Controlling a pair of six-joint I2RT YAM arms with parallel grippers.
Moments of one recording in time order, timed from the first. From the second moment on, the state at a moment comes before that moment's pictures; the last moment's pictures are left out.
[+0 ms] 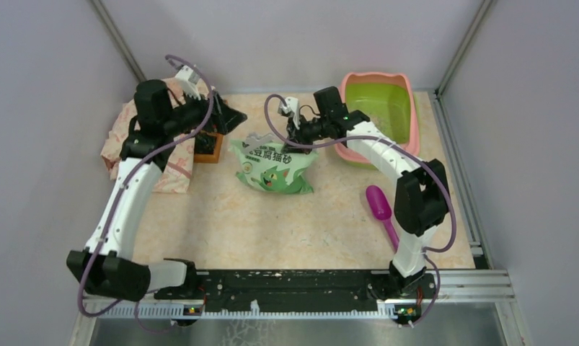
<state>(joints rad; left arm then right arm) -0.16 1.32 1.39 -0.40 0.58 -0.26 0.53 1.81 1.56 -0.48 -0.83 -0.48</state>
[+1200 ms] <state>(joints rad) -0.06 1.68 1.36 -0.13 1.38 0.22 0.46 1.84 1.57 -0.53 -1.01 -0.48</state>
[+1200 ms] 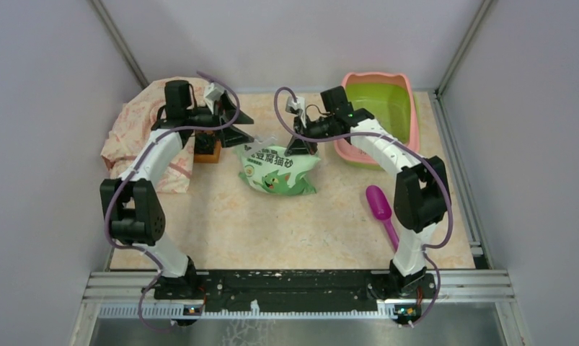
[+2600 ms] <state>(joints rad) -0.09 1.82 1.50 -0.54 1.37 0.54 0.46 1.83 1.53 -0.50 -1.03 -0.47</state>
